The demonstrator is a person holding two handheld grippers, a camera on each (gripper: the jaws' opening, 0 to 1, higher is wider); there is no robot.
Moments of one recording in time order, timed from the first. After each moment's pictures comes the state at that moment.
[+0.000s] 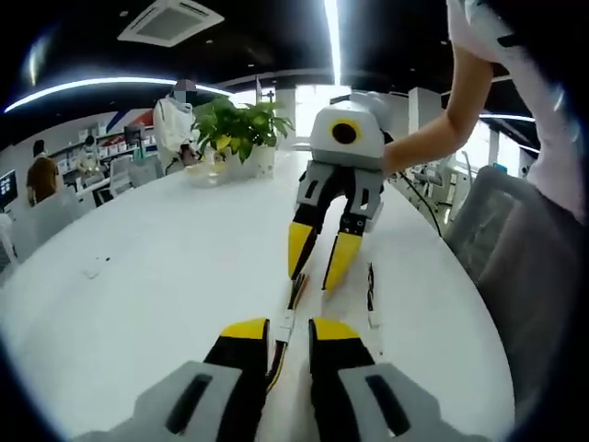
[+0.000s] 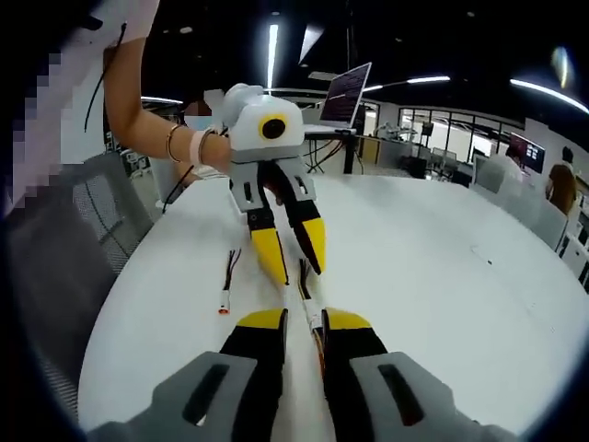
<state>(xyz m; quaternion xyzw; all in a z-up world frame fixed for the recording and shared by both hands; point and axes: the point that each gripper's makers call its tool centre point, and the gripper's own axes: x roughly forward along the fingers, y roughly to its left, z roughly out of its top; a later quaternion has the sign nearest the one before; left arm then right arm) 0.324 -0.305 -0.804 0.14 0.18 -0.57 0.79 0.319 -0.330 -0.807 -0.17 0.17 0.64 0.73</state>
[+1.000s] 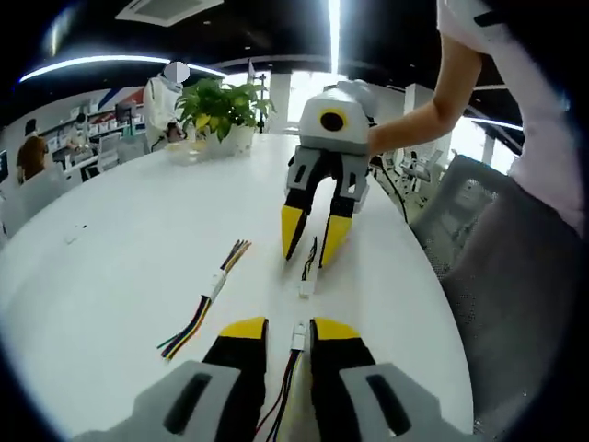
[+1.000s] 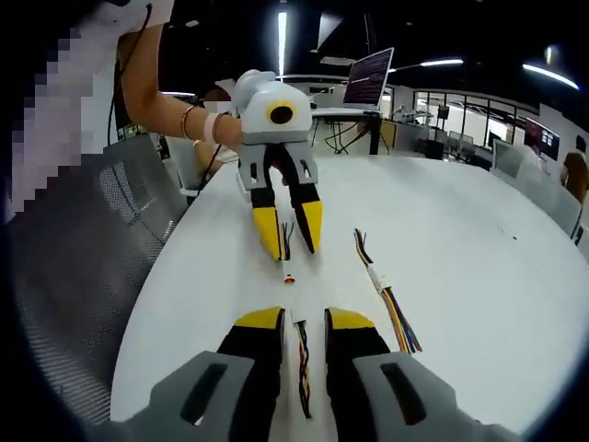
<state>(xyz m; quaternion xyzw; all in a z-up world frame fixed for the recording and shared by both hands) 0.263 -0.302 -0.824 0.13 0.23 -0.58 0.77 0.263 -0.346 -0.836 -0.19 0.21 0.66 0.69</state>
